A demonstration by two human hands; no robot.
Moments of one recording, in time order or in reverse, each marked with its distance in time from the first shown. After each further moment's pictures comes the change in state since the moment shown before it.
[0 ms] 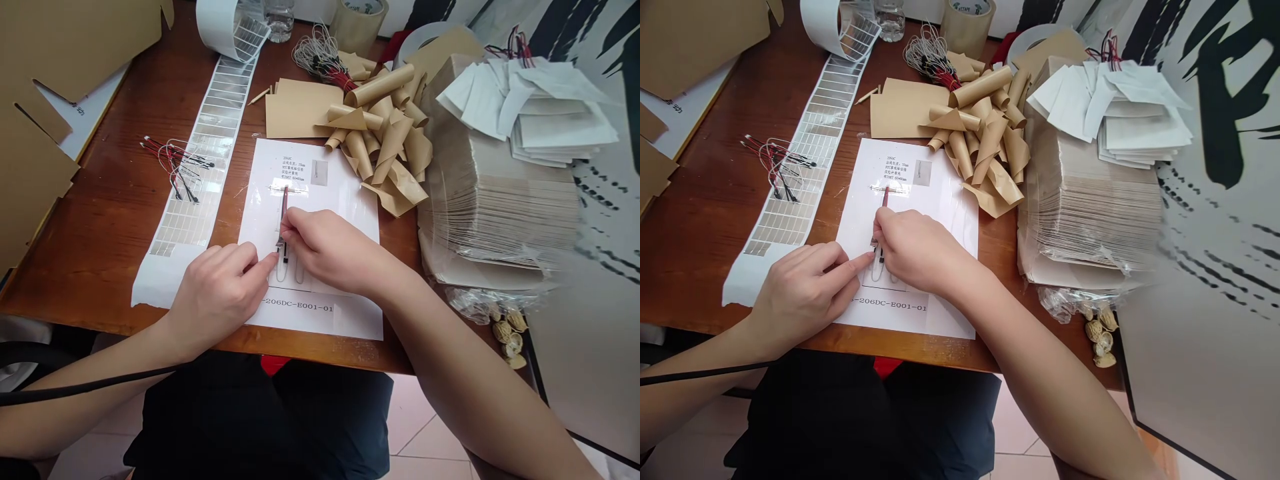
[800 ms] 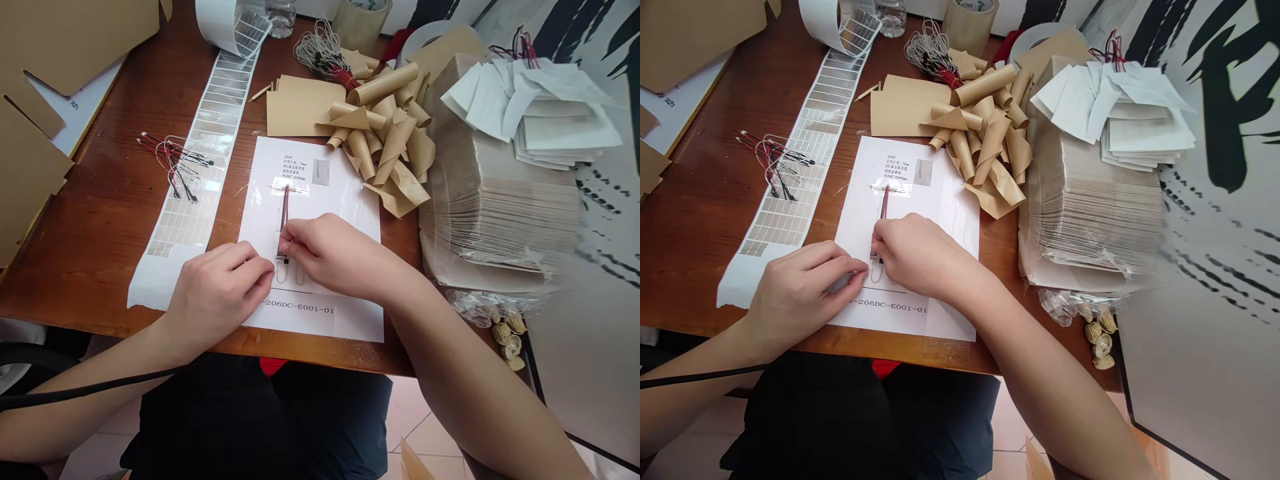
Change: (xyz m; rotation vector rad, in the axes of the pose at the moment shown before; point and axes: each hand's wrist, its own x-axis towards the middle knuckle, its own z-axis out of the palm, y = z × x) left_hand -0.003 -0.002 0.002 -0.189 -0.043 -0.154; right_hand -0.003 -0.005 -0.005 -0.016 -0.064 0.000
